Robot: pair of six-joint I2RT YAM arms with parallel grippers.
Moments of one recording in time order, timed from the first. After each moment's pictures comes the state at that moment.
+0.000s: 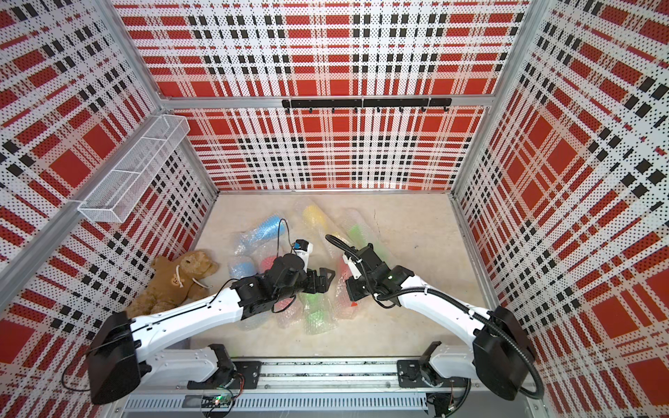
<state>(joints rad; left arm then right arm) -0.92 1.28 0.81 -0.19 -0.13 -0.68 0.74 1.28 0.81 -0.48 -0.13 0.33</state>
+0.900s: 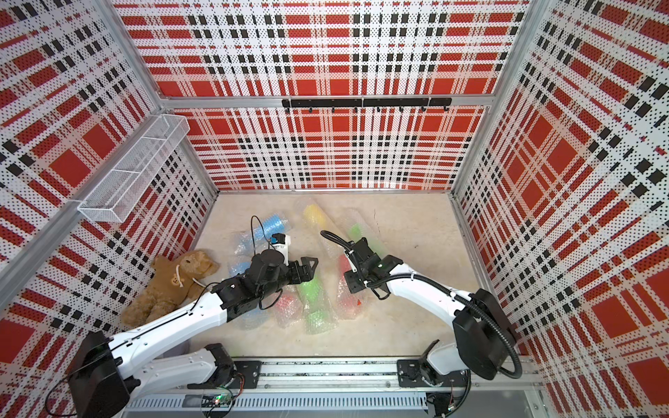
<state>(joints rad) -0.78 1.11 0.73 -0.18 -0.17 -0.72 0.73 1.42 0.95 -0.58 0.06 0.26</state>
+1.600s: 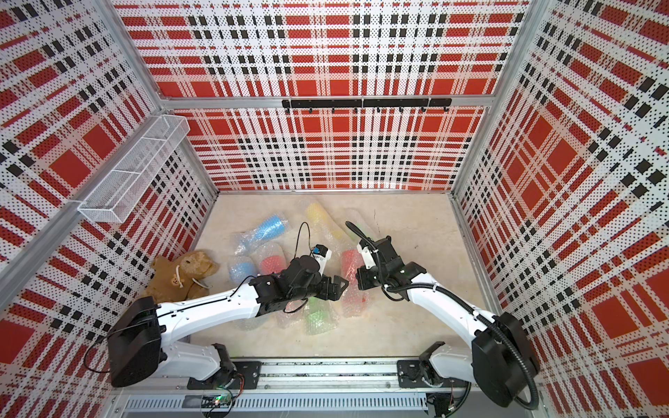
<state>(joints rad) -0.97 1.40 0.86 -0.14 -0.01 -0.63 0.57 1.25 0.79 -0.40 -0.26 0.33</state>
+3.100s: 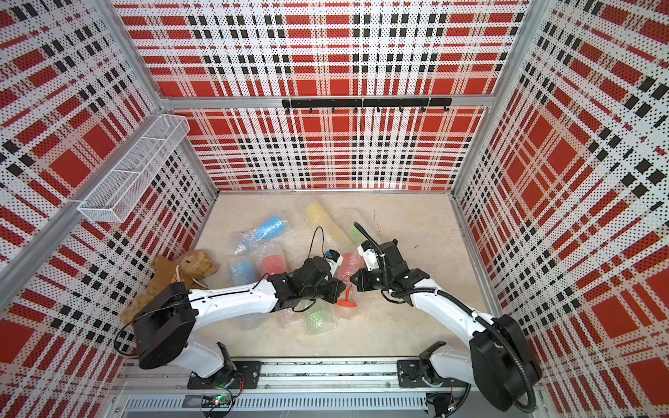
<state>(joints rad) -0.94 1.52 0.85 -0.05 0.07 -0.61 0.52 1.21 0.69 -0.25 -0.43 0.43</state>
